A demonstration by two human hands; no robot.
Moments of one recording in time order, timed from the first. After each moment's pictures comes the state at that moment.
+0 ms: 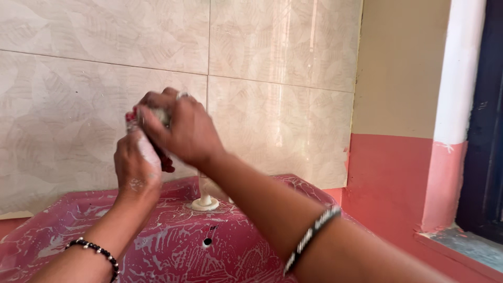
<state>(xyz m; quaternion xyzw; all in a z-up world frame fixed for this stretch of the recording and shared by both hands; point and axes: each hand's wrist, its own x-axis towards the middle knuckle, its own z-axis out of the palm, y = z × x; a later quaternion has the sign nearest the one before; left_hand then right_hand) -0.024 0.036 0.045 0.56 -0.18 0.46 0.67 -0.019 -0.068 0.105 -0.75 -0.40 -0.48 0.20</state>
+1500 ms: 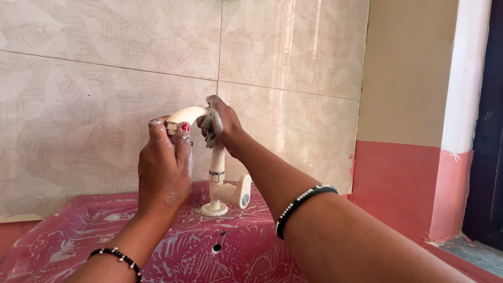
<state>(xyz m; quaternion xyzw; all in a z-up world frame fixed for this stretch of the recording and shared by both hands) -0.048 0.022 0.044 0.65 -0.19 0.59 0.43 0.094 -0.108 0.131 -0.67 -0.41 -0.18 0.59</state>
